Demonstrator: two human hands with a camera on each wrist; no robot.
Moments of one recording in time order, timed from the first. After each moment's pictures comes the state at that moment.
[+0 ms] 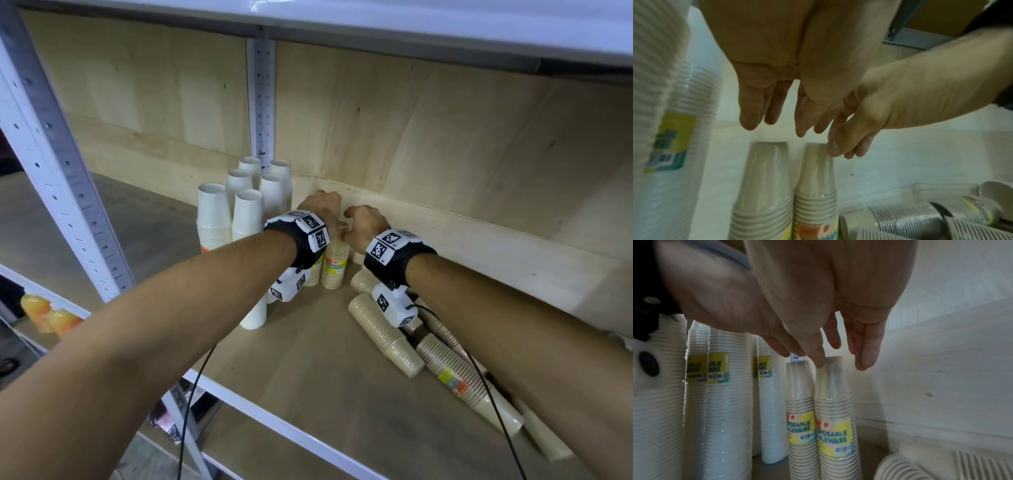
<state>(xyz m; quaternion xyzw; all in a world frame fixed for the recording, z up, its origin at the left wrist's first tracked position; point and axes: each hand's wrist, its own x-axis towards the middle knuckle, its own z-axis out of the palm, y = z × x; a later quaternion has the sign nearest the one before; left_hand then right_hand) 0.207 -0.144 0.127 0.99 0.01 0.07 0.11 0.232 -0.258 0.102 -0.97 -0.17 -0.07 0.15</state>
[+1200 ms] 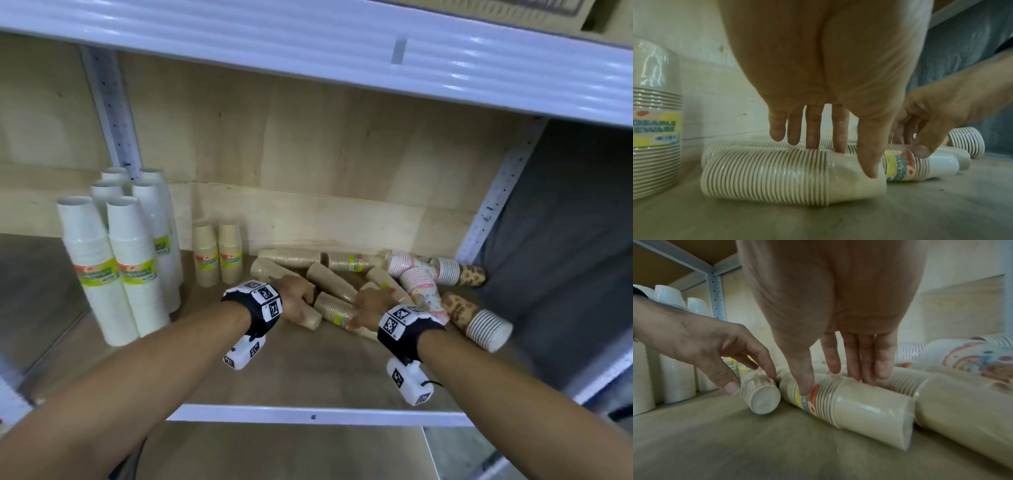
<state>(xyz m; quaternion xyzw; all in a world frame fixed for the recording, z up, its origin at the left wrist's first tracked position) 0.116 -0.261 0.037 0.94 -0.29 -0.18 0.11 0.048 -0.456 0.042 -0.99 0.06 0.12 0.08</state>
